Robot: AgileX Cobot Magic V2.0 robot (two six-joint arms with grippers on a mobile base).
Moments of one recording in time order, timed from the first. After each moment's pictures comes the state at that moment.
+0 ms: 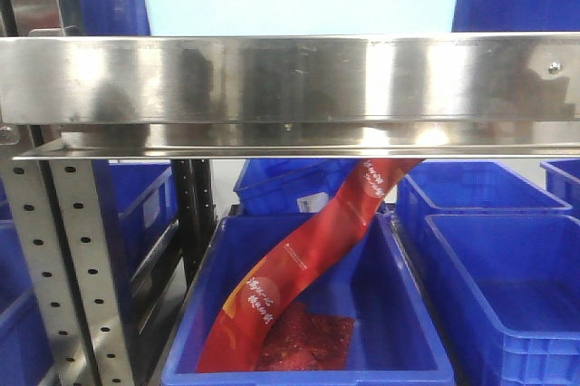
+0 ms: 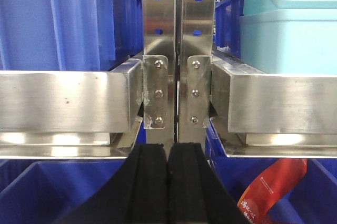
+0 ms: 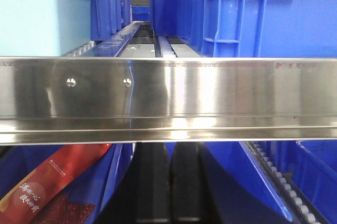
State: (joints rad) left arm 0.02 0.00 0.00 0.01 0.07 0.02; right arm -0.03 0.01 0.00 0.11 0.15 -0.08
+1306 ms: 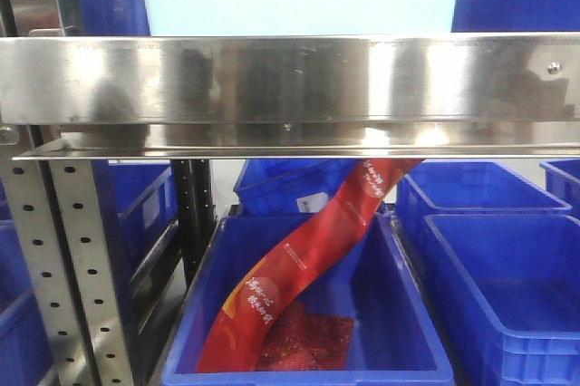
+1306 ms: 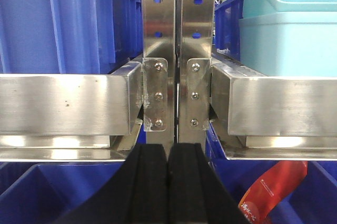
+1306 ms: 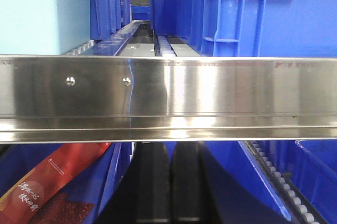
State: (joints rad) left arm 0.02 0.00 0.00 0.01 0.06 0.02; right arm -0.03 0.00 0.00 0.11 0.15 -0.08
